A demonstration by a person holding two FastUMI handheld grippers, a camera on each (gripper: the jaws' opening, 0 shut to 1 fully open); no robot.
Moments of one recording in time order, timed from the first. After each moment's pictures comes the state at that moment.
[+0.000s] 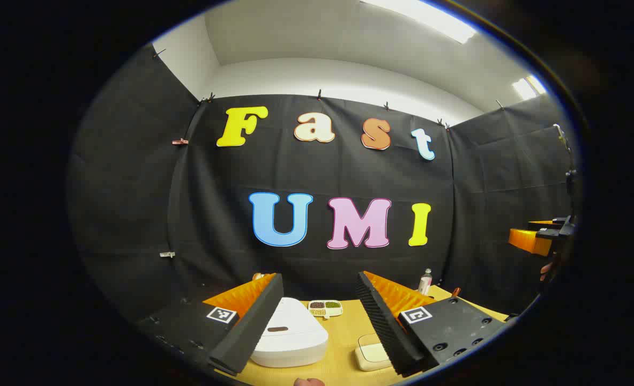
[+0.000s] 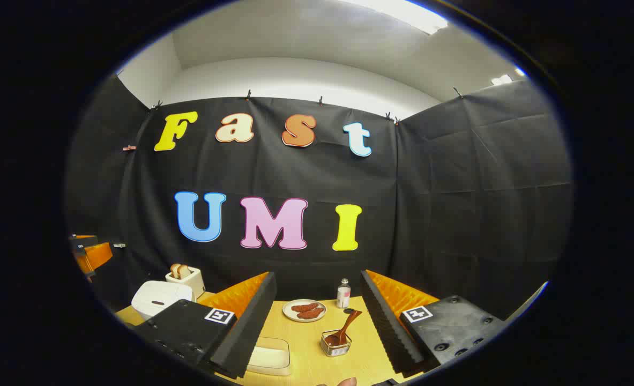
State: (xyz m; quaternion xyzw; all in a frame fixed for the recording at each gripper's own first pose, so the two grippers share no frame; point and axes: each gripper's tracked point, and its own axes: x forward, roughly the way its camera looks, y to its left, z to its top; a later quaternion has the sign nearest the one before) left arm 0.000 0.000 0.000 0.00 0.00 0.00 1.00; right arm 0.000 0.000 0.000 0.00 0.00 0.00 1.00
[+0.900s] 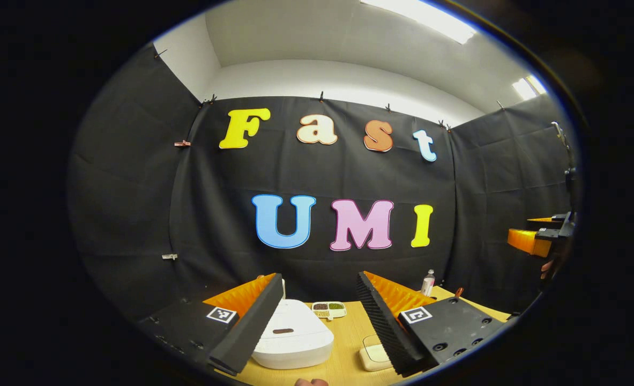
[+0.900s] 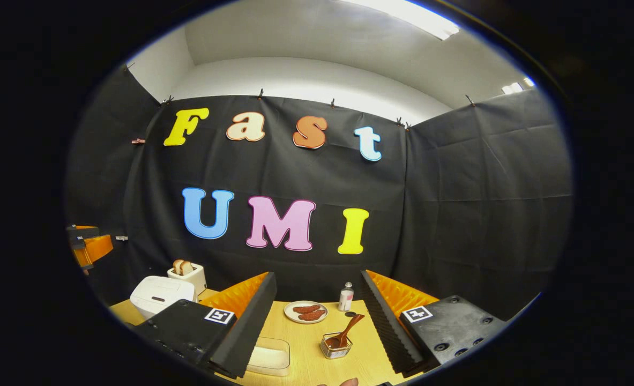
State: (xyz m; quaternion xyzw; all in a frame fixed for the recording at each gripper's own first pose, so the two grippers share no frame) left arm 0.001 0.011 0.003 0.01 -0.01 0.00 1.00; right arm 0.001 0.017 0.006 -0.02 -0.01 0.02 1.00
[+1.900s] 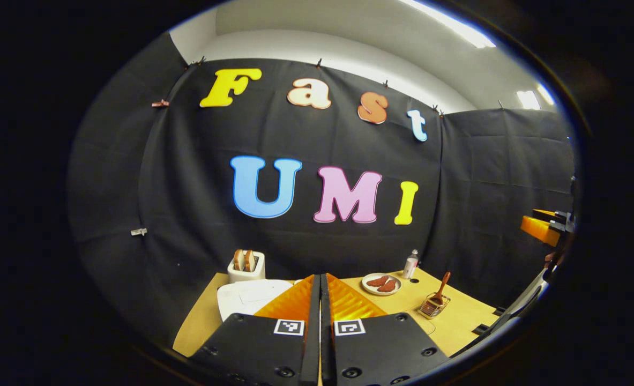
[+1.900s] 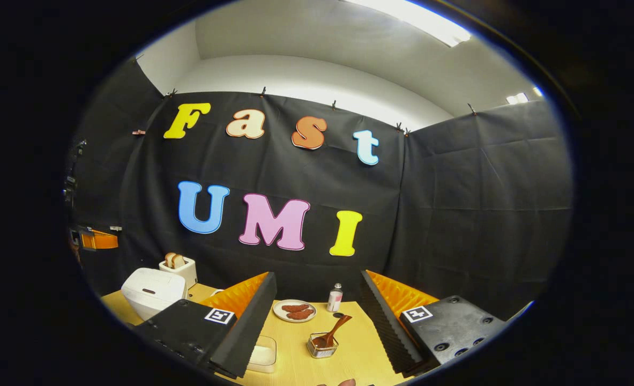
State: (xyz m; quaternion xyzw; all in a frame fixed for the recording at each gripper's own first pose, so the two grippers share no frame) left arm 0.077 0.062 -0.067 -0.04 0.12 -0.08 0.99; right arm -0.006 0.001 0.008 -0.05 -0.01 0.00 1.00
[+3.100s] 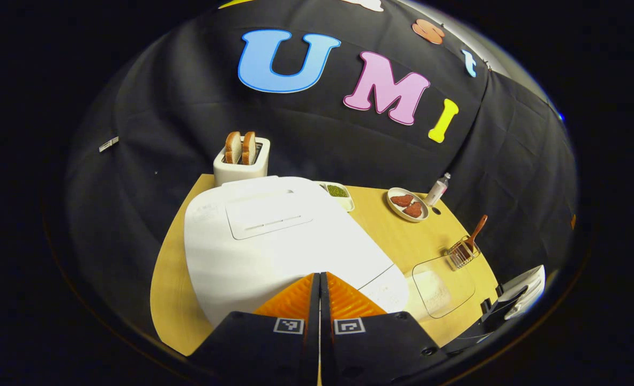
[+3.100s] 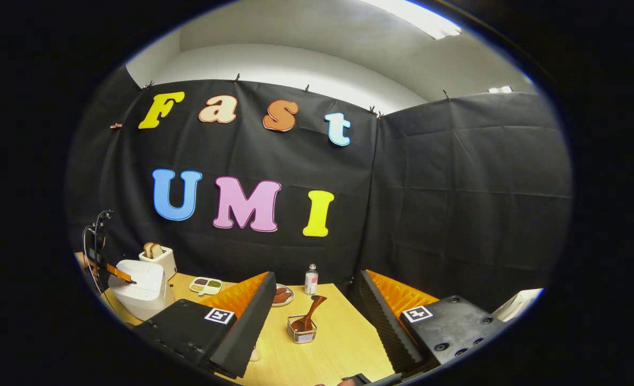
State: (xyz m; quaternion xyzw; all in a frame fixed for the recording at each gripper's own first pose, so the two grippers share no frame) left arm 0.160 0.104 -0.278 -0.08 0.39 -0.10 0.91; right arm -0.025 -0.048 -0.023 -0.04 0.04 -0.06 1.00
